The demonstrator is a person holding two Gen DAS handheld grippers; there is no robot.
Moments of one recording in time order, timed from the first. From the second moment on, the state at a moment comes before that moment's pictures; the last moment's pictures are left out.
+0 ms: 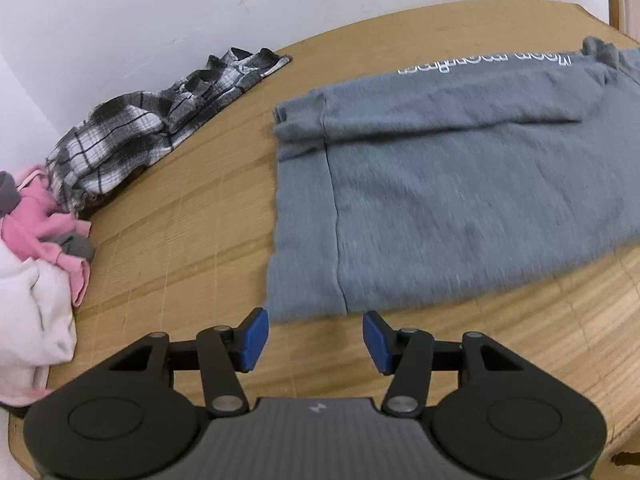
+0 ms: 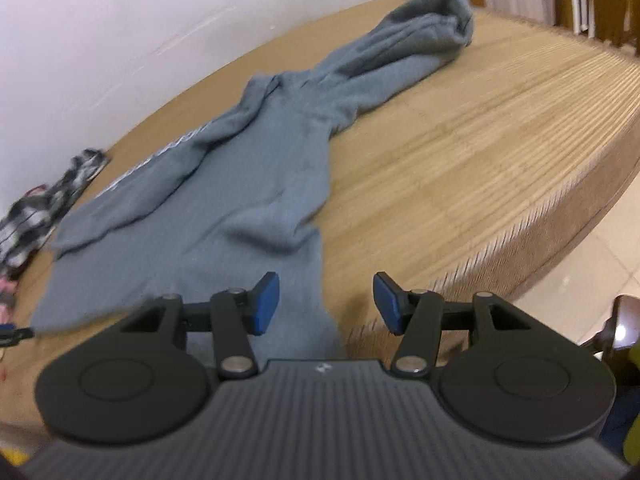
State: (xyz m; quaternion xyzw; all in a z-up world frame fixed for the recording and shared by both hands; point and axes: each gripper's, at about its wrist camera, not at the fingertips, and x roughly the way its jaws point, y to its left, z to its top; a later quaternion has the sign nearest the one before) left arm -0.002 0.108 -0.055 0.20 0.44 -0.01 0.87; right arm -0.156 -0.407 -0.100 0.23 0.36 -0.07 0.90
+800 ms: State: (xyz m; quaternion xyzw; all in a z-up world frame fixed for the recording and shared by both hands) left arm 0.010 0.089 -0.102 0.42 0.36 -0.09 0.83; right arm -0.134 -0.338 -0.106 0.11 0.37 0.00 0.92
